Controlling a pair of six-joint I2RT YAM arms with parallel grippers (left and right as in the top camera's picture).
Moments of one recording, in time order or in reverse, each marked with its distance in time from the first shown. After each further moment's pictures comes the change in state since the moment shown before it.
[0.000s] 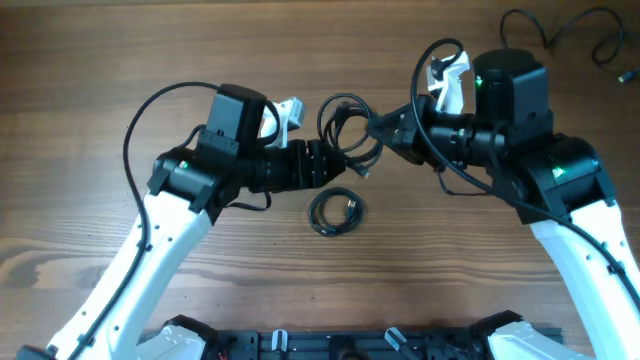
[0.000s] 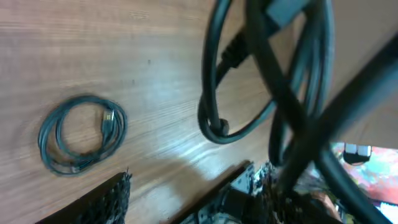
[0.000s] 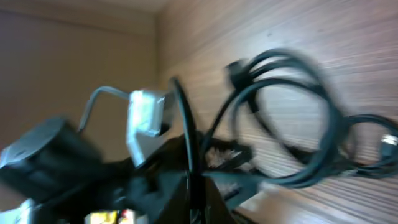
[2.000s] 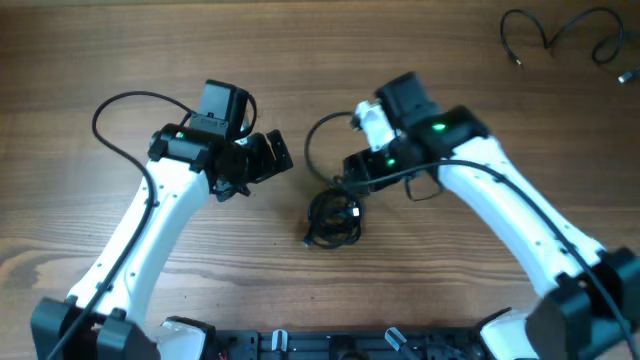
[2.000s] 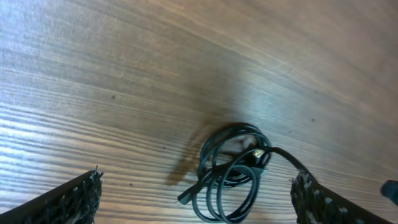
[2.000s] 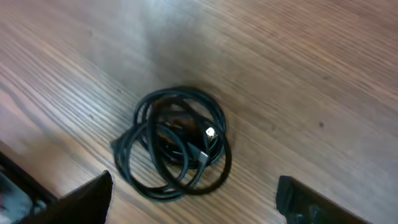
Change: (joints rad) left arm 0.137 0.139 0.001 -0.202 -0.418 -0.111; right arm 0.151 0.357 -0.102 -0.146 0.381 -0.865
